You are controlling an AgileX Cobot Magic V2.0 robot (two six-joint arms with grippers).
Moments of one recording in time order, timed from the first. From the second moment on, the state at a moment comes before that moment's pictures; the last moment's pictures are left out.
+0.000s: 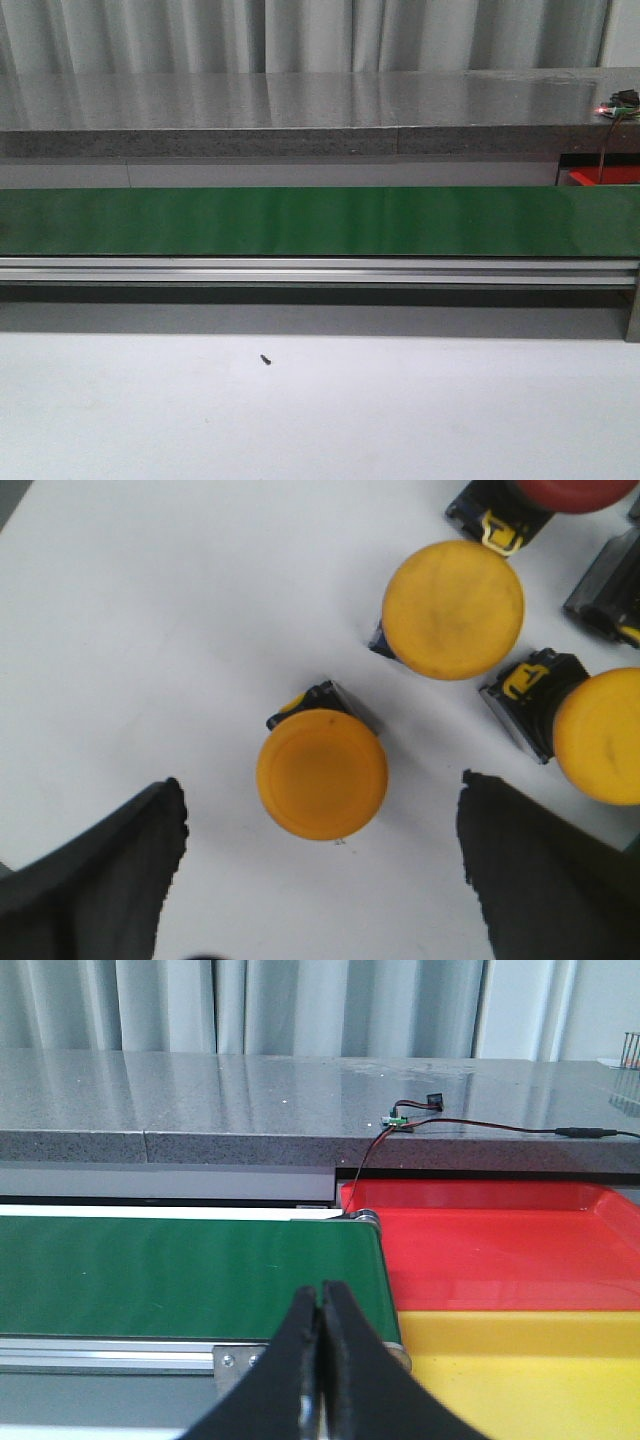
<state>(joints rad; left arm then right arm) 0.58 1.86 -1.42 0.04 0.97 -0.11 -0.04 -0.01 0.03 -0.05 0.02 0.07</state>
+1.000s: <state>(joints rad) 0.61 1.94 -1.42 0.03 0.90 -0.11 -0.04 -0.01 0.03 -0.05 0.02 0.07</state>
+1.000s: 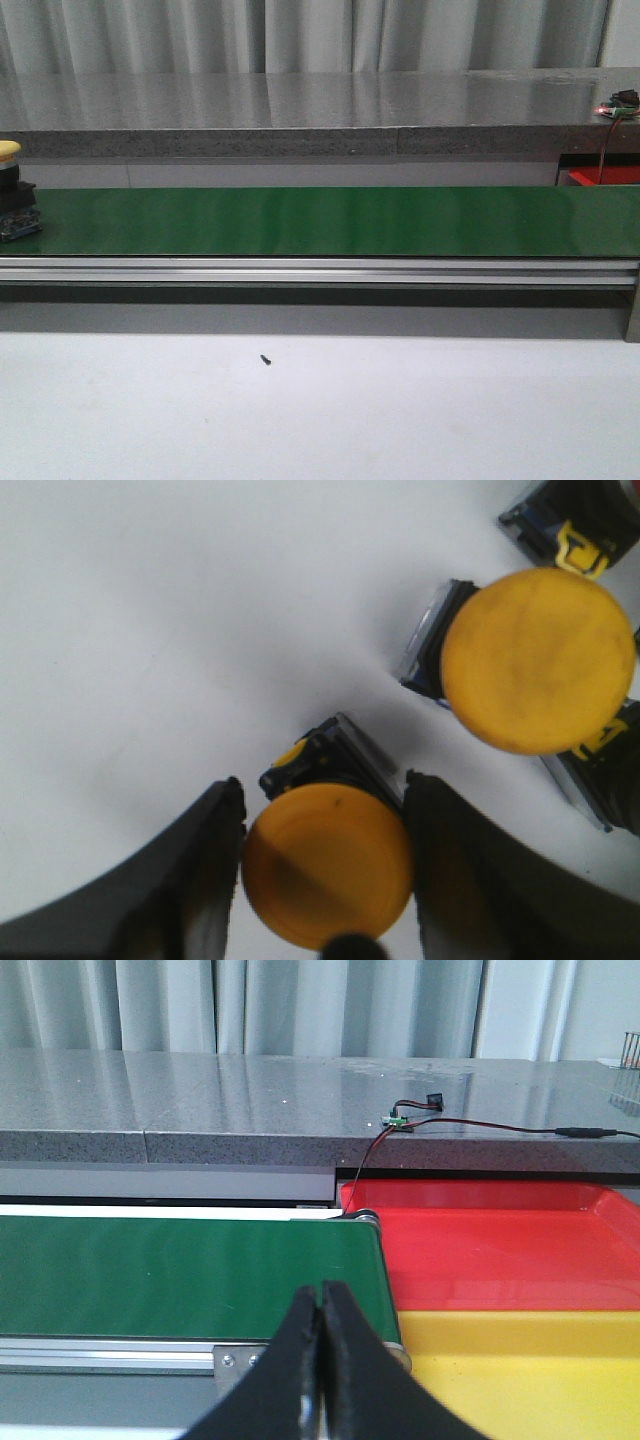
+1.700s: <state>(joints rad) 0.60 1.72 -1.42 0.00 0.94 -0.11 -0.04 -0.01 0.03 -0.05 0.02 0.07</state>
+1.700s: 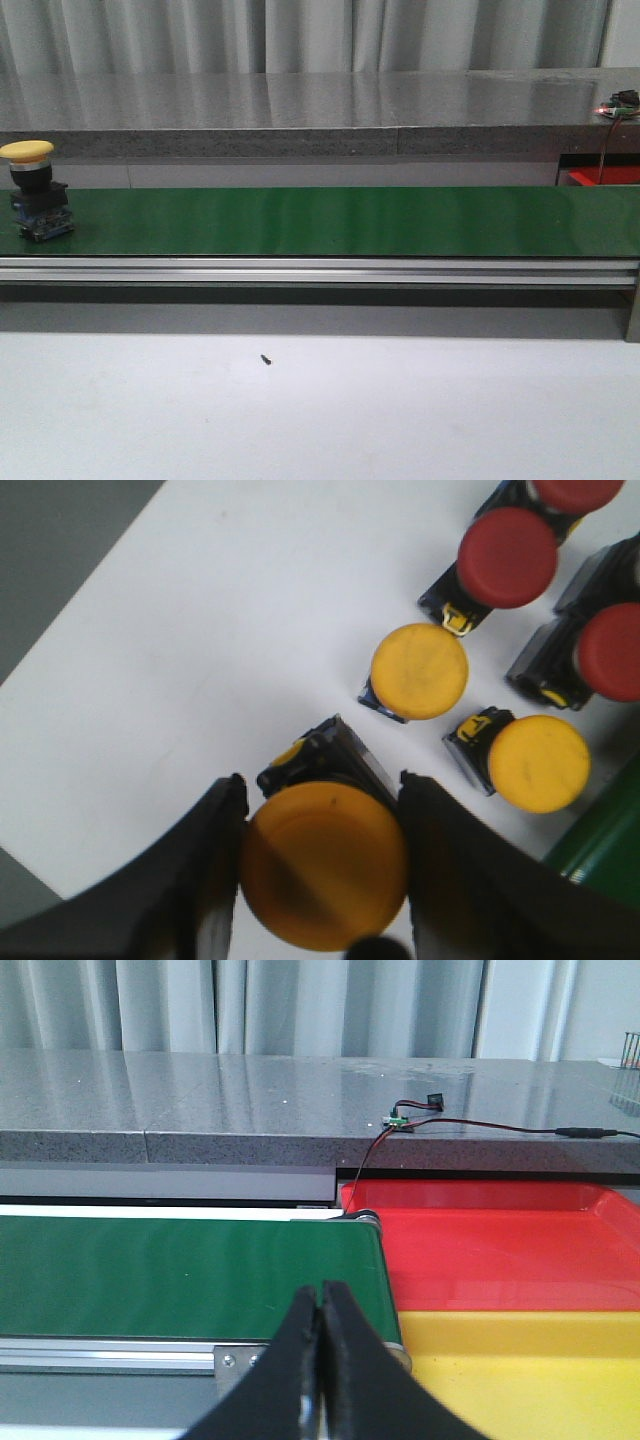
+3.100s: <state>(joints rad) 0.25 1.77 -1.51 -0.15 0.96 -0.05 -0.04 -0.01 0.03 -0.05 0.02 0.07</state>
